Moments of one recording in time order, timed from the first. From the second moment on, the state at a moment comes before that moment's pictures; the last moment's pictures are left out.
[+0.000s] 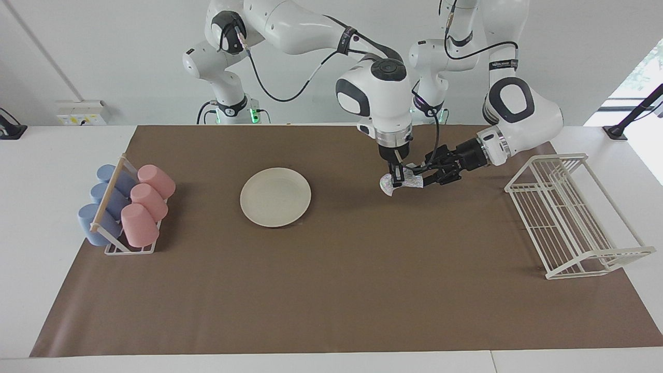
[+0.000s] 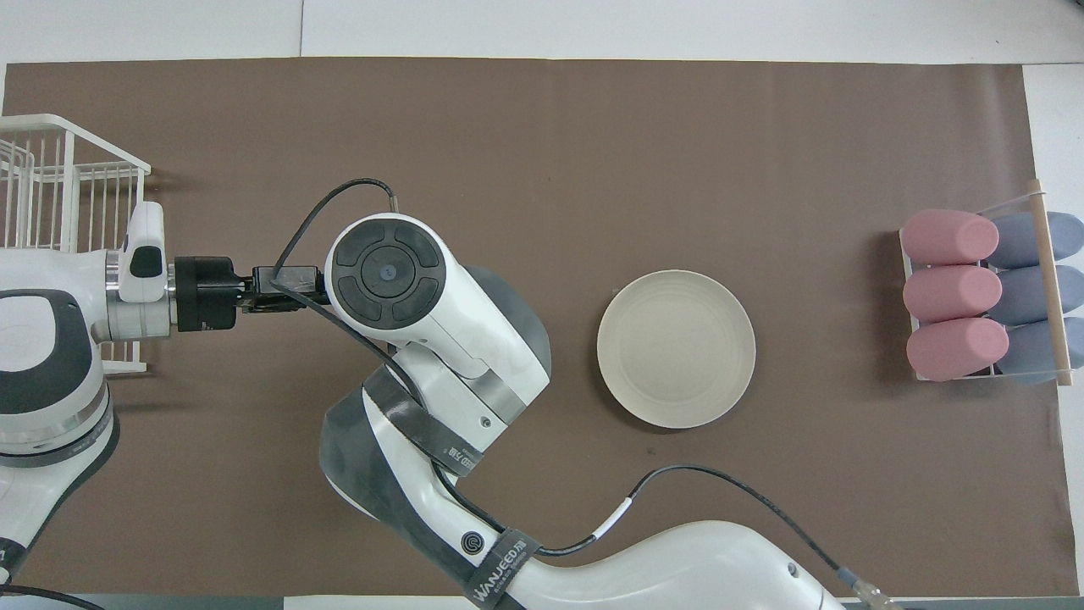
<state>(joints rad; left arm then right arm) -0.12 -0.02 0.04 -2.18 -1.16 1.97 0.52 0.75 0.61 0.03 -1.18 0.06 2.02 2.34</state>
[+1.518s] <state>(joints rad) -0.12 -0.02 0.04 -2.17 -1.16 1.98 0.51 0.54 0.32 0.02 -1.42 0.06 1.92 1.59</state>
